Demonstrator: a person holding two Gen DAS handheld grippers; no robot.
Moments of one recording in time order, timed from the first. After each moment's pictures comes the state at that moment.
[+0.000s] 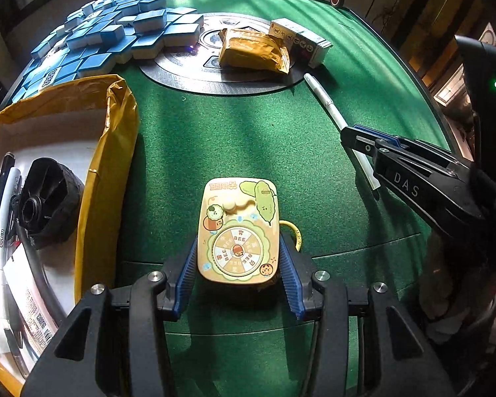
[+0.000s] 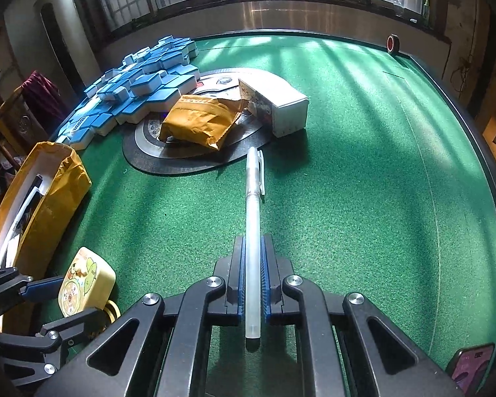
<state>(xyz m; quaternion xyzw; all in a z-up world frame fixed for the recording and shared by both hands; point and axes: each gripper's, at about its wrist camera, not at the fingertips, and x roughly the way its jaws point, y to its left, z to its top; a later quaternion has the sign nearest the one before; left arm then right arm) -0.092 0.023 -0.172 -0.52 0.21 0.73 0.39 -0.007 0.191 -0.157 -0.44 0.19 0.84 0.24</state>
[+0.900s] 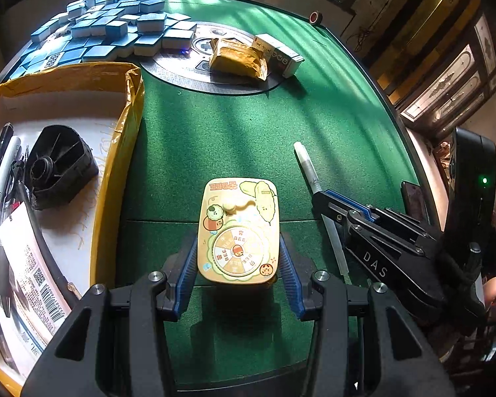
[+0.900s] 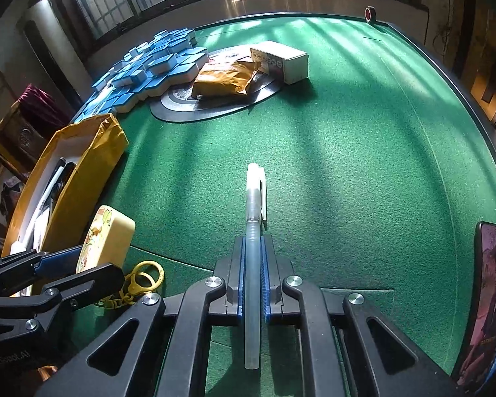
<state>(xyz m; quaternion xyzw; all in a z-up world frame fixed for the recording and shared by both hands) -0.091 -0.019 -0.148 -0.53 0.13 0.71 0.45 0.032 0.126 -0.155 -0.43 0.27 0.82 0.26</state>
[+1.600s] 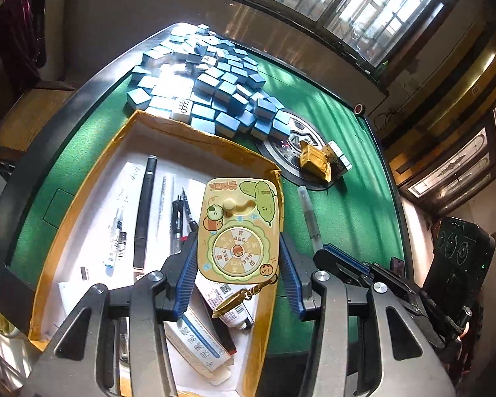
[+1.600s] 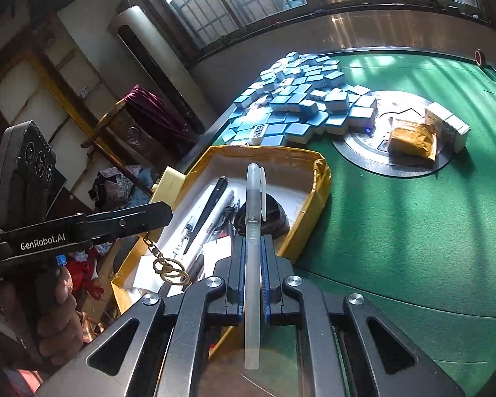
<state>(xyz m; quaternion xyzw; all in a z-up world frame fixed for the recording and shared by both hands) -0.201 -0.151 -0.059 -0.51 0.00 0.77 0.38 -0.057 0.022 -0.079 -0.36 0.27 0.89 0.05</state>
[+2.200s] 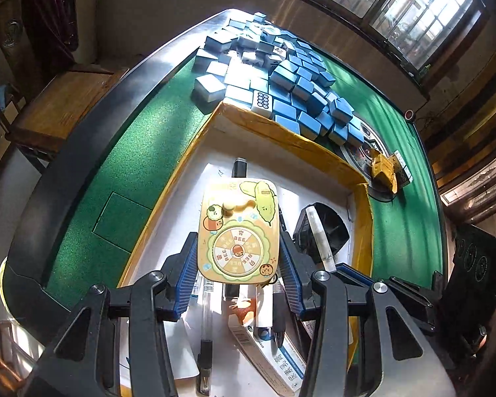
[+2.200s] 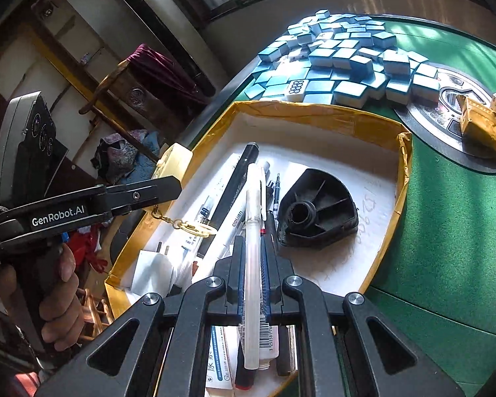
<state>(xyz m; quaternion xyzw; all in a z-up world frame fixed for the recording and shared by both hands) -0.265 -0.175 -0.114 -0.54 0.03 0.78 0.31 -0.130 -0.012 -0.128 -0.43 0.27 0.86 0.01</state>
